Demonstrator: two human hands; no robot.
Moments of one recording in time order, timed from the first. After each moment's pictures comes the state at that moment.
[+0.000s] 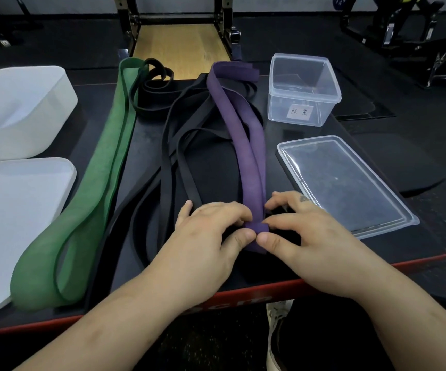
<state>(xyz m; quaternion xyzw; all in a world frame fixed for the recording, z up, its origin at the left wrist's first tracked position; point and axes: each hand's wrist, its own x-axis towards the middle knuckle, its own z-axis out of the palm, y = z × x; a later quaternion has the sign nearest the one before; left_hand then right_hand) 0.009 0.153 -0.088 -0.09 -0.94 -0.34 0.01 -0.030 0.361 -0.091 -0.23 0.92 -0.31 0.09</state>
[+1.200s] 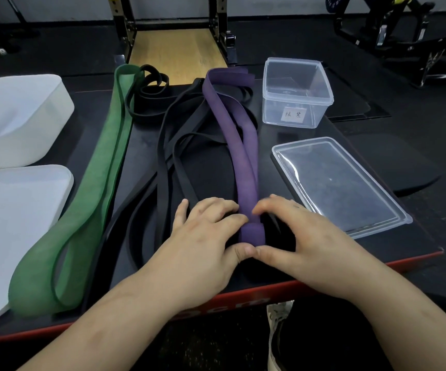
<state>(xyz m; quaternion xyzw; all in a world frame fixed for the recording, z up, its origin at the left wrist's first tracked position) 0.002 0.152 -0.090 -0.14 -0.97 -0.19 -0.06 -0.029 0.367 -0.088 -0.24 0.92 -0.30 0.10</state>
